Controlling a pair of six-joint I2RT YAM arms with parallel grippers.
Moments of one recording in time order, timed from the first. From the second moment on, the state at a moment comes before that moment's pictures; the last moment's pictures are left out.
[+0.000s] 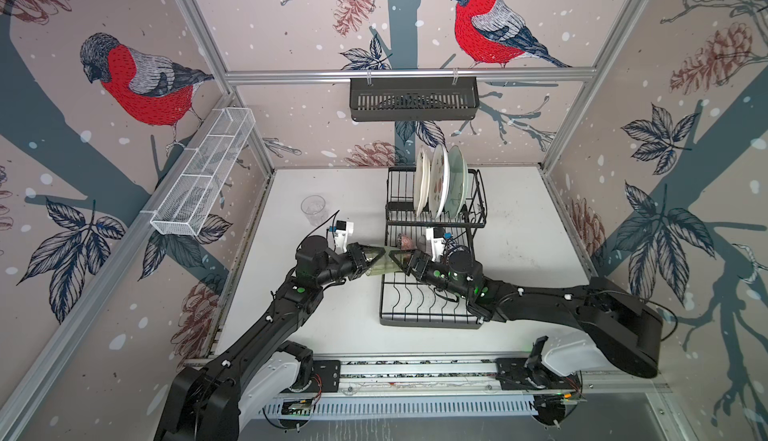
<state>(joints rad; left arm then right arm) -0.35 0.94 0.44 0.21 0.69 -1.12 0.97 1.41 0.56 0.71 -0.13 1.11</state>
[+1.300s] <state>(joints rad) -0.21 1.15 0.78 -0.16 0.23 -0.81 0.85 1.14 0.59 0.27 -0.07 0.59</state>
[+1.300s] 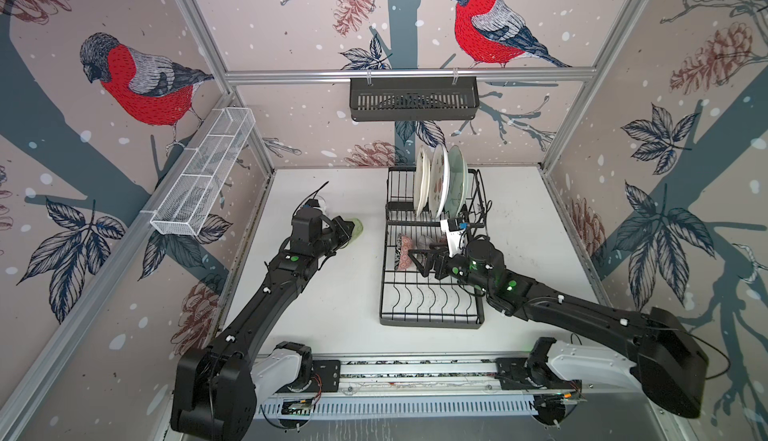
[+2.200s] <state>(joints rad) -0.24 1.93 1.44 -0.53 -0.05 -0.53 0.64 0.88 0.53 -0.11 0.04 0.47</state>
